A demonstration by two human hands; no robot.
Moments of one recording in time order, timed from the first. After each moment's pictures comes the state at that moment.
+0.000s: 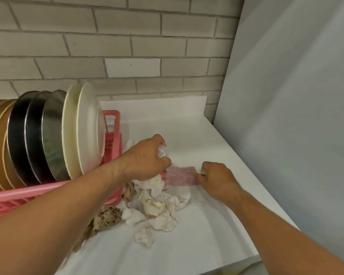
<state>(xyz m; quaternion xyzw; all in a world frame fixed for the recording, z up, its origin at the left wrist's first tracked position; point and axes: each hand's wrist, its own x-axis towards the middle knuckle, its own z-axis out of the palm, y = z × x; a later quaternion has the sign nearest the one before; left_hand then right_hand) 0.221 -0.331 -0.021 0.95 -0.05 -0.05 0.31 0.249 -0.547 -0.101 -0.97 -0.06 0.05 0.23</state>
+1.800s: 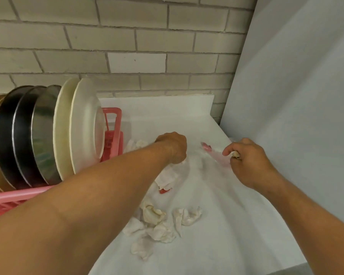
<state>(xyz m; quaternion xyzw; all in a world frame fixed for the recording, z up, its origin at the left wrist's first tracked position) 0.320 -0.386 -0.044 0.99 -0.04 -0.14 -0.02 0.278 -0.588 -0.053 -0.96 -0.08 -0.07 0.26</state>
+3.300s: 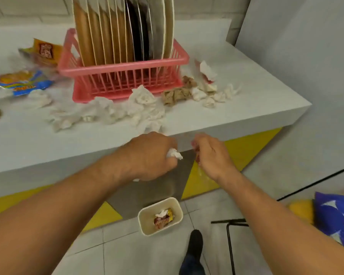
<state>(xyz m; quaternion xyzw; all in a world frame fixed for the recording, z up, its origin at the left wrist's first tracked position) -0.106 -0.176 -0.096 0.97 -0.19 -0.12 0.13 -0.091 -0.358 -0.152 -0.87 -0.03 0.01 0.49</state>
